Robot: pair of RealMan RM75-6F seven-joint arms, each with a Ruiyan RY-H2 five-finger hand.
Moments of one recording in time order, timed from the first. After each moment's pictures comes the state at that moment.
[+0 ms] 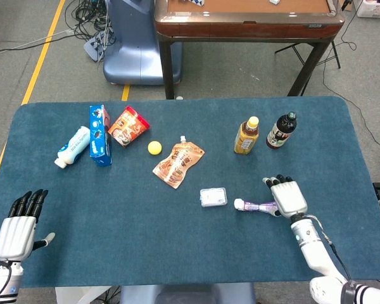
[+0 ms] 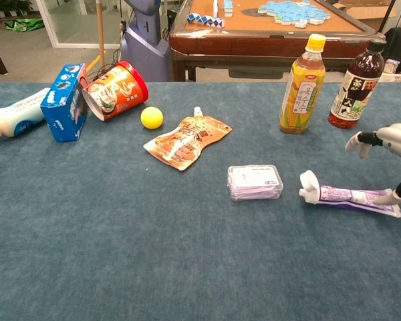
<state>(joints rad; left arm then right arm) -0.10 -1.24 -0.05 -1.66 1.49 1.51 0.29 0.44 -1.45 0.12 -1.46 -1.18 1.07 -0.58</state>
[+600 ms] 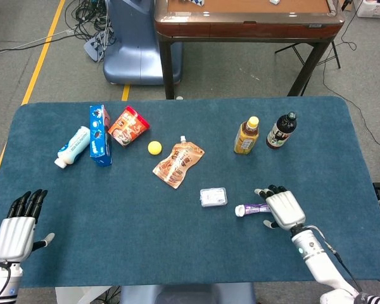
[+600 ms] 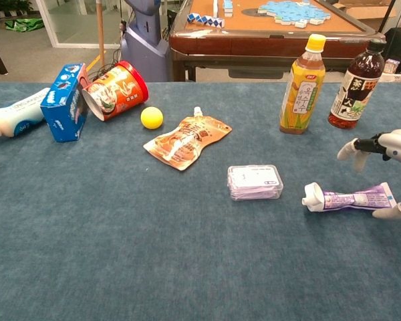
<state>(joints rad) -0.09 -1.24 -0.05 -1.68 1.50 1.52 0.31 0.41 -1.37 0.03 -1.57 -1.34 1.11 -0.45</state>
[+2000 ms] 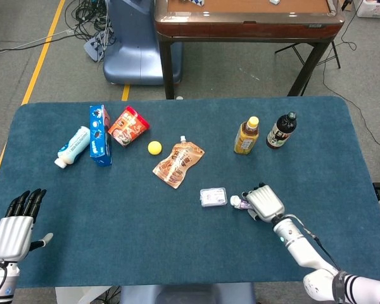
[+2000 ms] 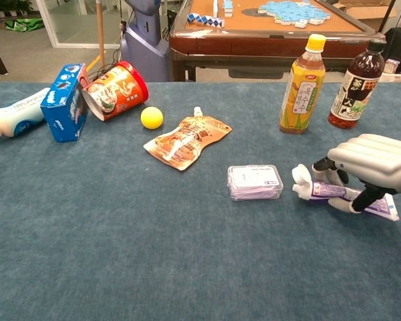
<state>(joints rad) -0.10 -1.19 -0.05 -1.70 1.50 1.49 0.28 0.54 -1.47 0.05 -1.44 -1.32 0.94 -0.49</state>
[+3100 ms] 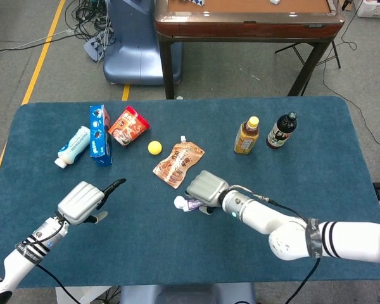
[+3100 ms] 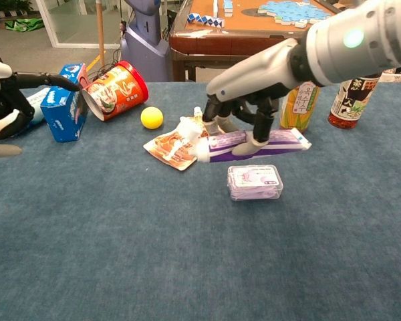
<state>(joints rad) -0.56 -1.05 -0.10 -1.77 1.61 0.96 0.05 1.28 -1.15 0.08 -1.85 -0.69 0.51 -0.64</state>
